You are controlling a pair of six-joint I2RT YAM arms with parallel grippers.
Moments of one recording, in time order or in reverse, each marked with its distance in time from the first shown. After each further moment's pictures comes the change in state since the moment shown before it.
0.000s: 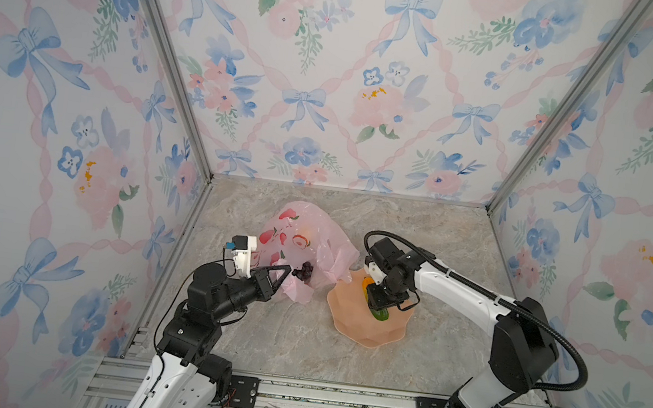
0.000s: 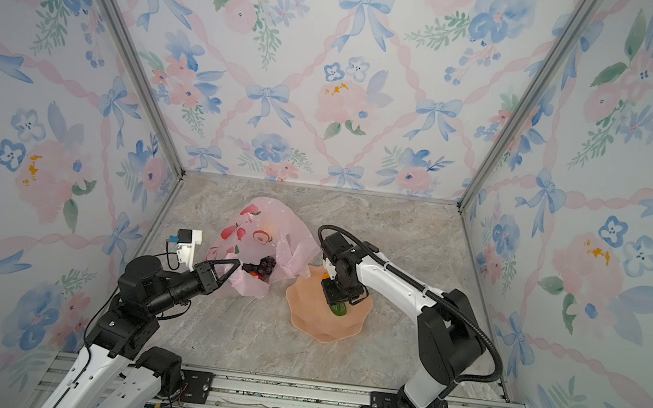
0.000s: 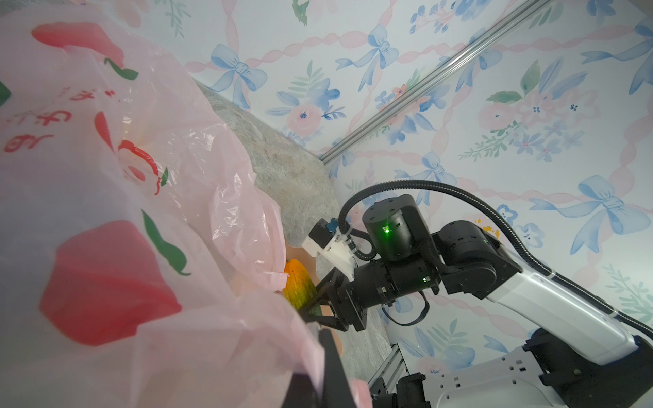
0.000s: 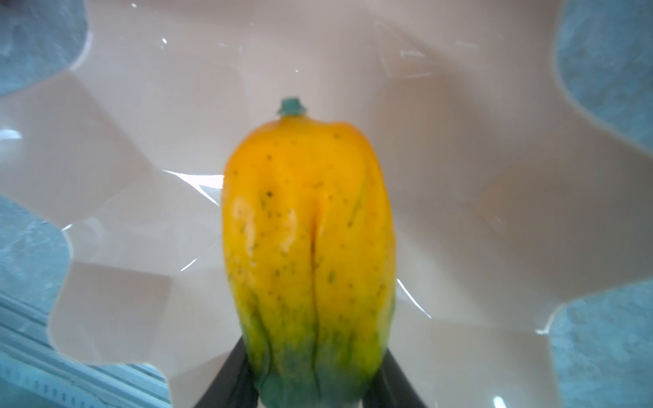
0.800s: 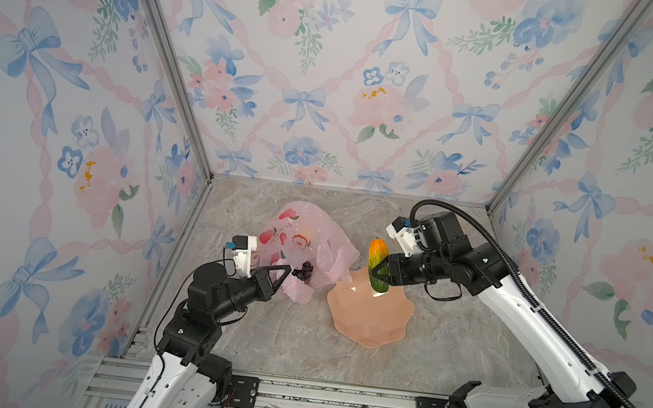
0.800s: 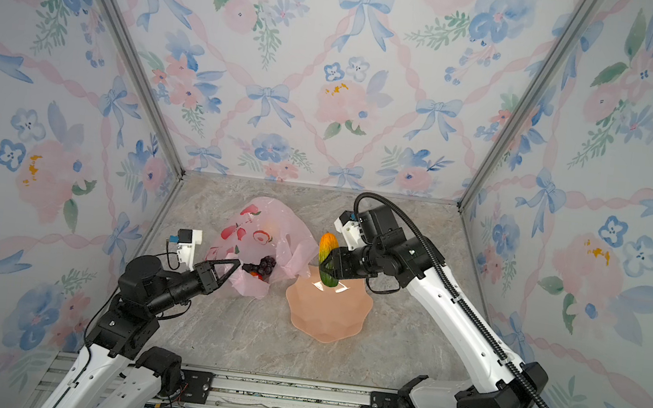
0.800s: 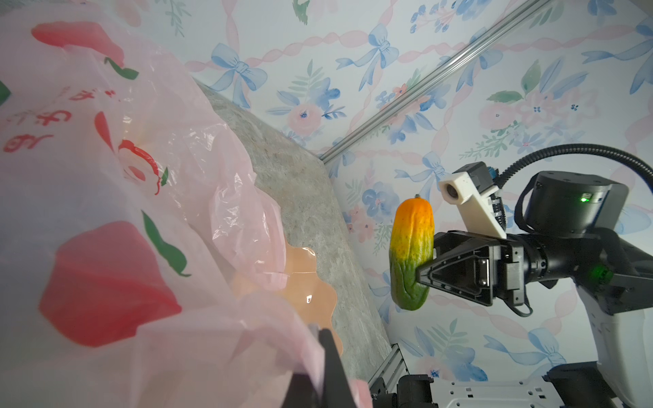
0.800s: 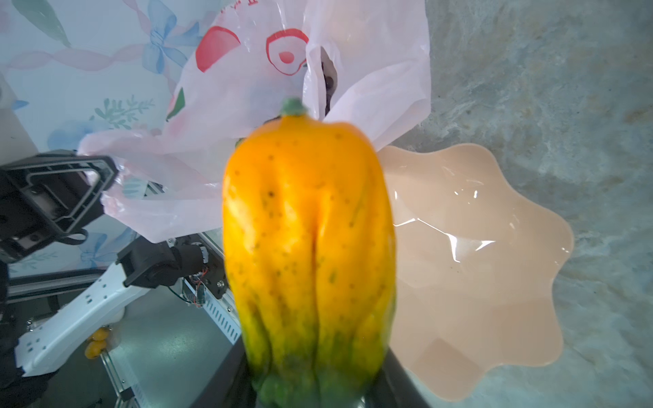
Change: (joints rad) left arm 0.000 0.002 0.000 0.000 0.001 0.000; right arm -0.058 -0.293 0.232 -0.015 -0.296 0.156
